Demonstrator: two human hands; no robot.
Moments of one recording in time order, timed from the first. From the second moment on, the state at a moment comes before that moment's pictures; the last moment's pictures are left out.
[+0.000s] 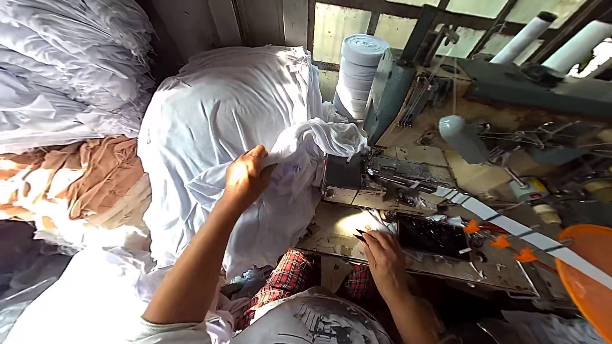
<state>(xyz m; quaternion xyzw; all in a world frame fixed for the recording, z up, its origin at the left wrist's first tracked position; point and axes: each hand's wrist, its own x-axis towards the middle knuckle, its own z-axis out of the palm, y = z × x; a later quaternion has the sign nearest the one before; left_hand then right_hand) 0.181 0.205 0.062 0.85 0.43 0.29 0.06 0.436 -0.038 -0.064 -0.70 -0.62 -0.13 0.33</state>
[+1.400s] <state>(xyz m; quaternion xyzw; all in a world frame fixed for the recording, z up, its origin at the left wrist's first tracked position) 0.328 0.303 0.154 0.74 0.31 0.37 0.47 0.443 -0.025 -0.060 -0.71 -0.62 -0.16 0.30</state>
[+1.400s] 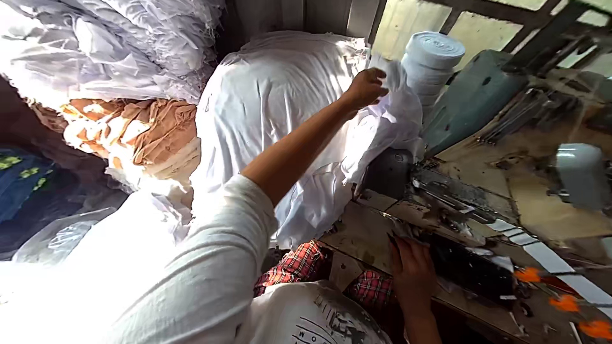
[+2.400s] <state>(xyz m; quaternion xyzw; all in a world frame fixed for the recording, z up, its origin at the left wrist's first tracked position) 0.126 0.243 0.074 0.89 0.31 0.33 0.08 0.313 0.123 0.003 -0.50 -0.67 0.17 0.52</state>
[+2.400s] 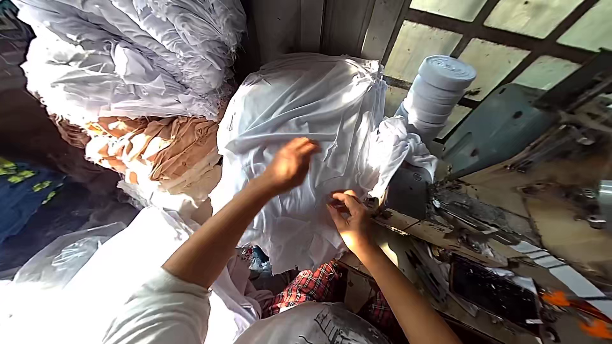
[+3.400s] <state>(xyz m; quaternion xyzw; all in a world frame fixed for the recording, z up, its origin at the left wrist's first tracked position) 0.270 0.189 0.138 0.87 0.00 0.35 0.34 0.395 -0.042 -0.003 -0.46 -0.50 0.18 0.71</state>
